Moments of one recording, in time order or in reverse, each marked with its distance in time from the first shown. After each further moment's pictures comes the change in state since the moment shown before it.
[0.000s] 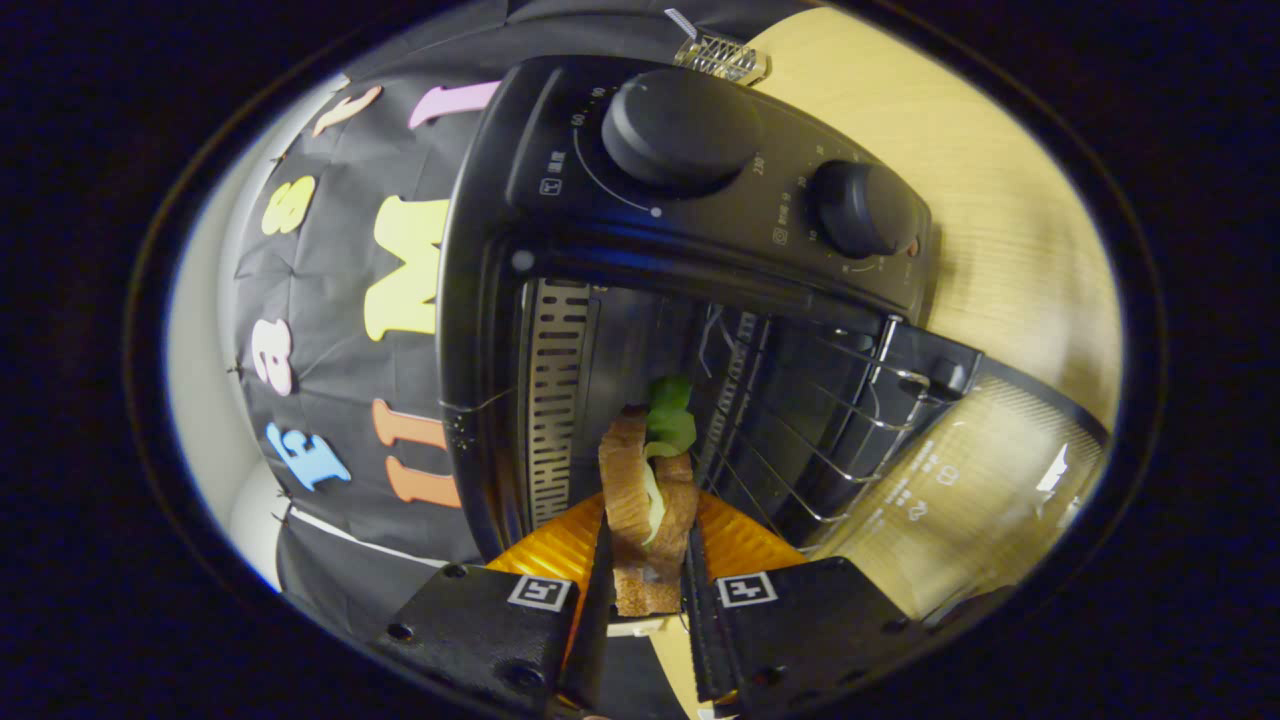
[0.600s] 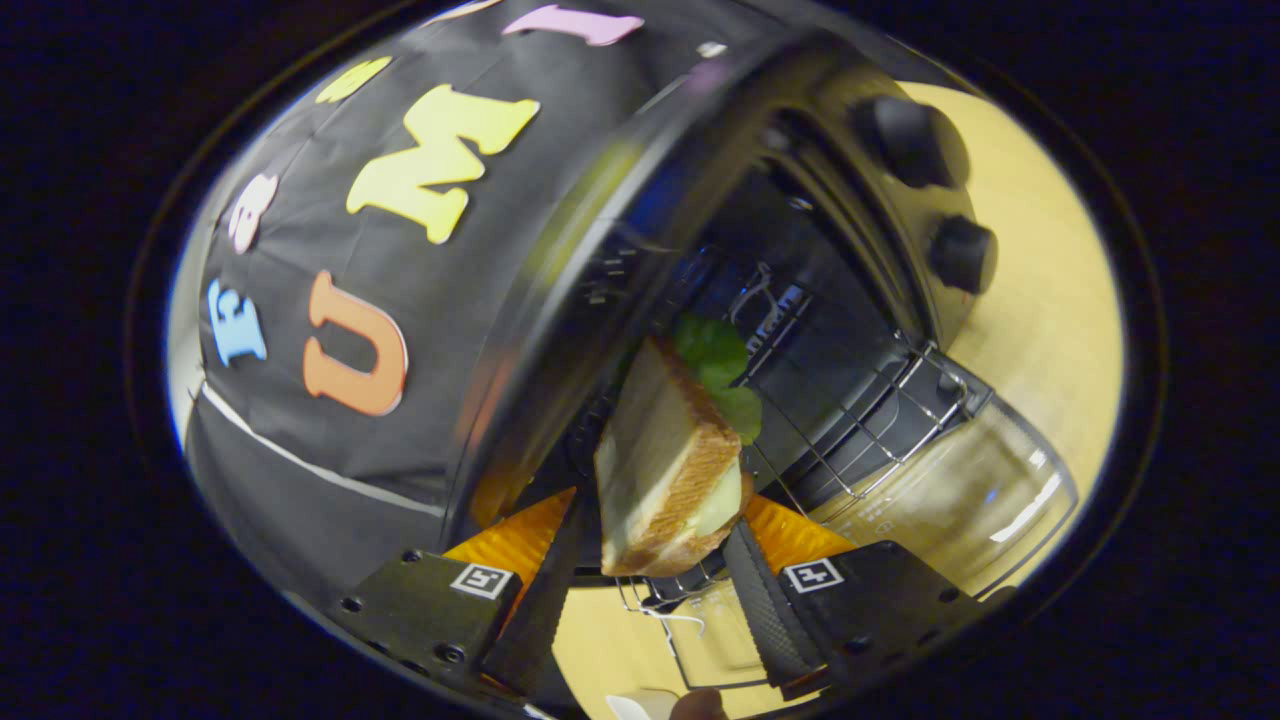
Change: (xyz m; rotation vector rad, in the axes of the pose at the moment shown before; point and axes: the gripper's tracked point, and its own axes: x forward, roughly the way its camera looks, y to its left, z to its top) arm 0.006 -0.024 -0.024 -0.451 0.193 -0.292
